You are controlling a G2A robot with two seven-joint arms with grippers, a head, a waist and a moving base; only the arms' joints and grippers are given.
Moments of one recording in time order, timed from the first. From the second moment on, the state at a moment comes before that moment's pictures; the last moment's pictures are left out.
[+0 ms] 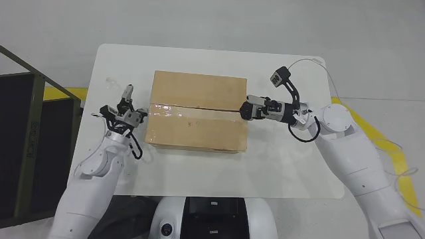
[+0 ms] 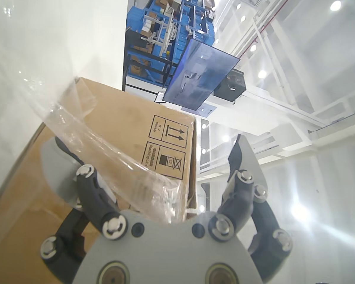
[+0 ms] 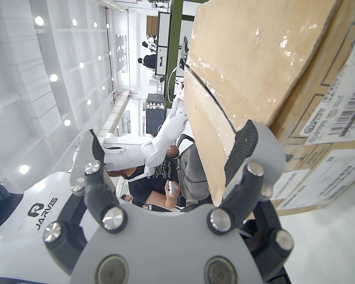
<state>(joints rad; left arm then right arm) 1.59 -1.07 -1.50 -1.55 -0.79 -0.25 -0.32 -0.99 -1.09 1.03 -1.37 0.56 -0.26 1.07</state>
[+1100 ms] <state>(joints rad) 1.68 -1.12 -1.59 -1.65 -1.04 -0.49 -0.46 -0.99 -1.09 1.03 -1.37 0.56 -0.26 1.07</state>
